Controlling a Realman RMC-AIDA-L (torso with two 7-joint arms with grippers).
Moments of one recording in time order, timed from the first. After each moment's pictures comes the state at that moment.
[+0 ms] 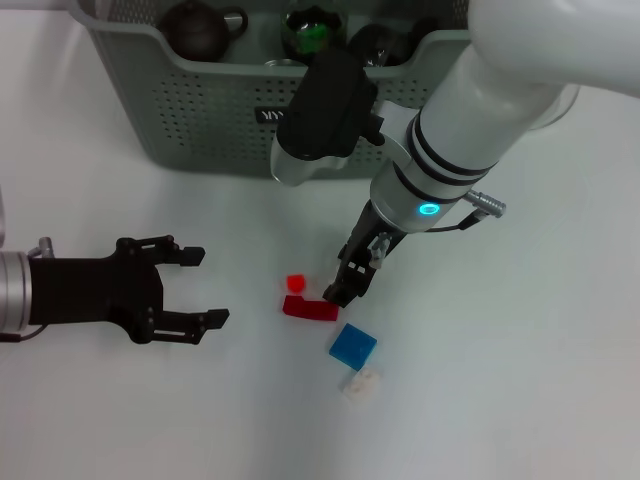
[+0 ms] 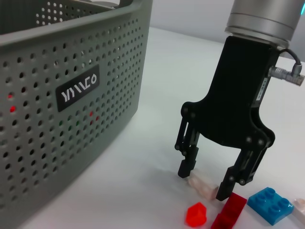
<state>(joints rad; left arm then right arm) -0.42 -2.16 0.49 0.81 2.39 1.63 -1.17 1.07 2.12 -1.96 -0.70 -2.22 -1.11 2.53</state>
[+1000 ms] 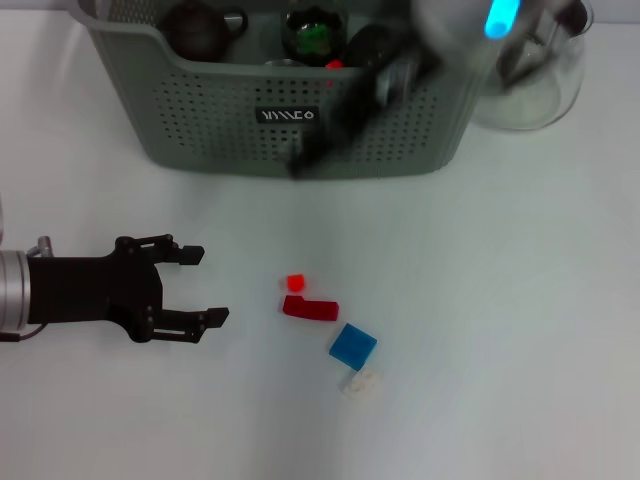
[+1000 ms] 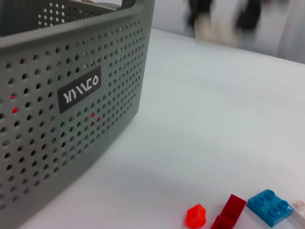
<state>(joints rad) -0.42 -2.16 0.48 0.81 2.38 1.64 -1.17 1.04 2.09 -1.33 -1.12 -2.31 -1.60 2.57</state>
